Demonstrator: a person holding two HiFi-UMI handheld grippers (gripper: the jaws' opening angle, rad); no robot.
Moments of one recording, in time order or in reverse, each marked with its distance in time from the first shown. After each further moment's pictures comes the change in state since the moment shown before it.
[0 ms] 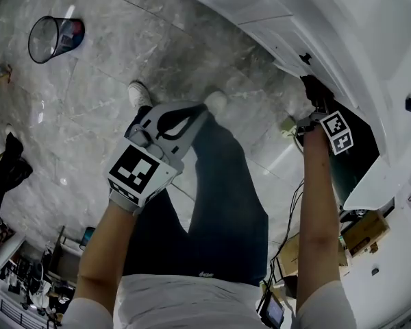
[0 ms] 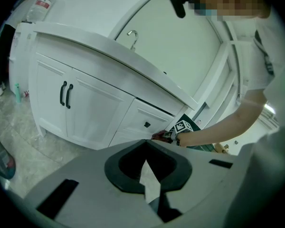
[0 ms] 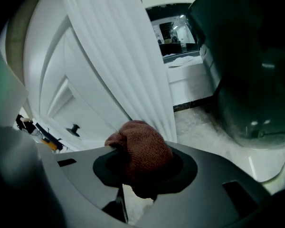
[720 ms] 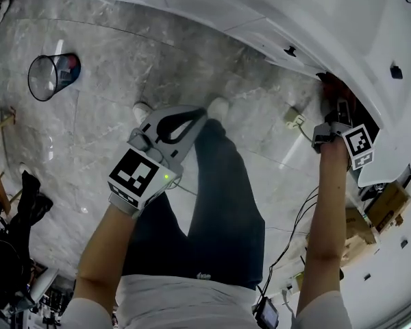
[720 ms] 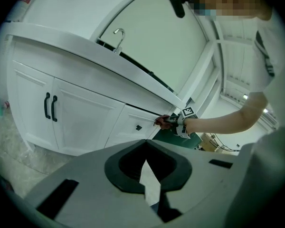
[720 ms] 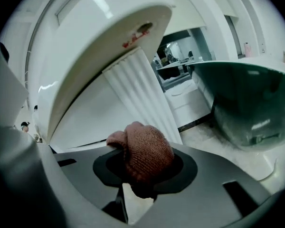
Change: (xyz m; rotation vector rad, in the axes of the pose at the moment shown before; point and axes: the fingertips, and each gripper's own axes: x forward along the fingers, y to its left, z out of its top) left arm -0.009 0.001 0.034 0.106 0.054 -0.157; right arm -0.112 0.051 0.083 0.095 -0.238 0.076
